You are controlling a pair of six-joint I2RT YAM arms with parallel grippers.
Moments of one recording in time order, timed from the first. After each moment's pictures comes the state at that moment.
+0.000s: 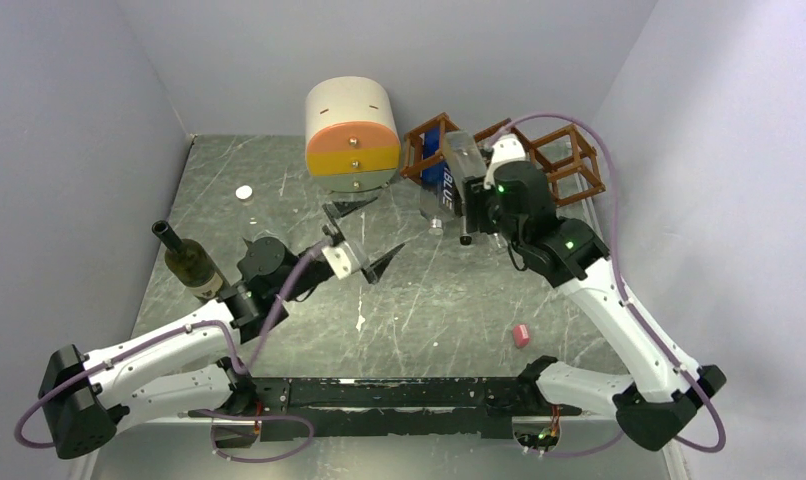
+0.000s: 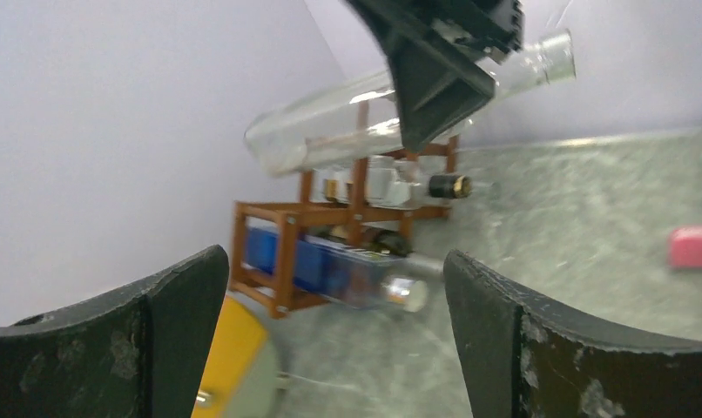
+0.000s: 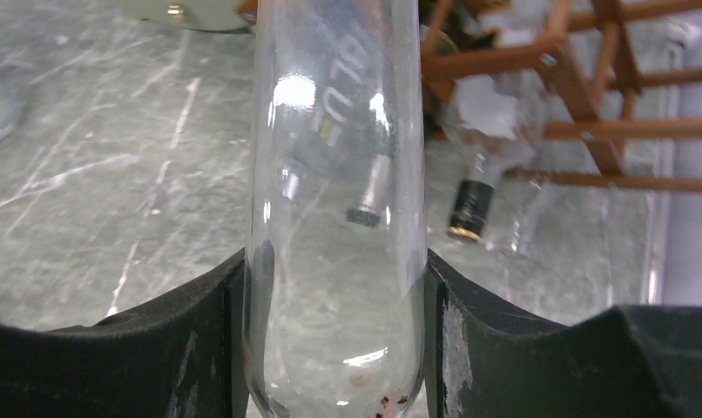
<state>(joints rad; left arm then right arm) -0.94 0.96 0.70 0.51 0.16 0.58 0.66 1.13 1.36 -0.74 0.35 0.11</state>
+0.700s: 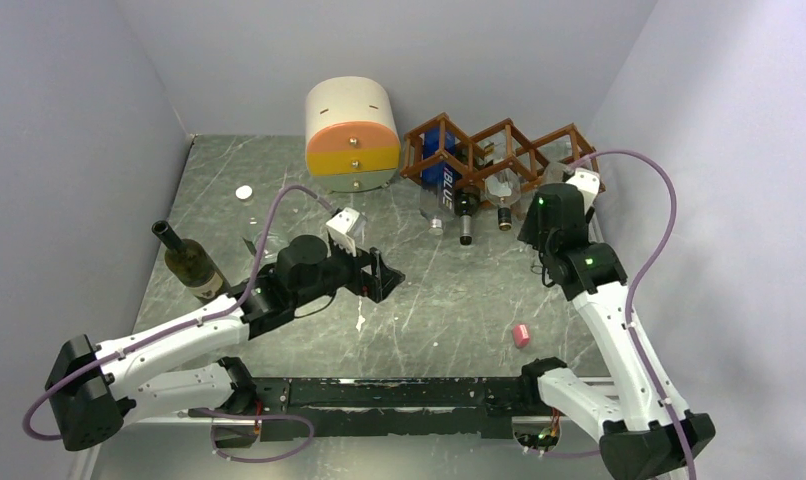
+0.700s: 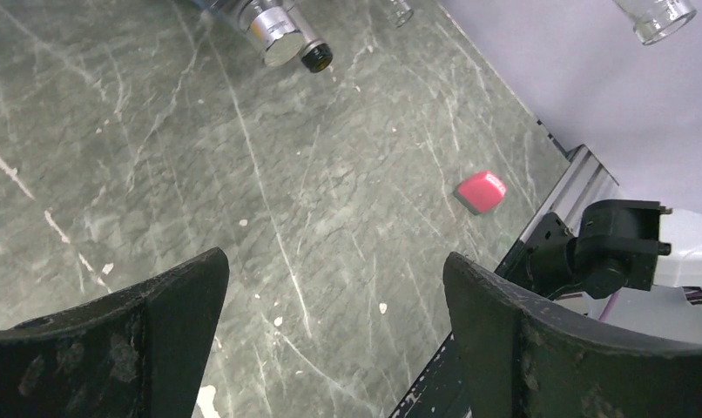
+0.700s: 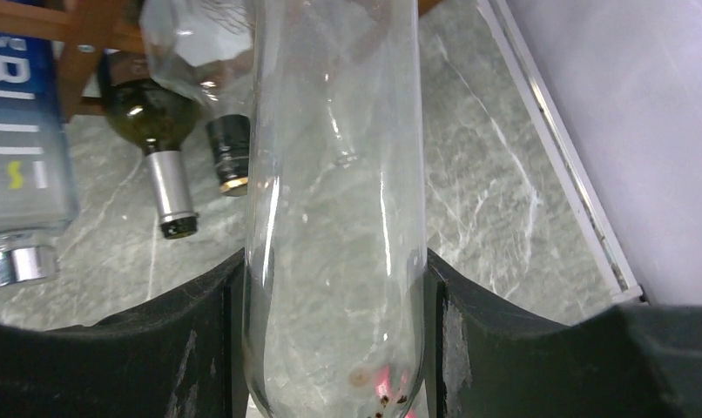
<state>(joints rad) -0.94 1.02 0.70 0.07 -0.01 -0.47 0.30 0.95 1.09 -0.77 0.55 0.36</state>
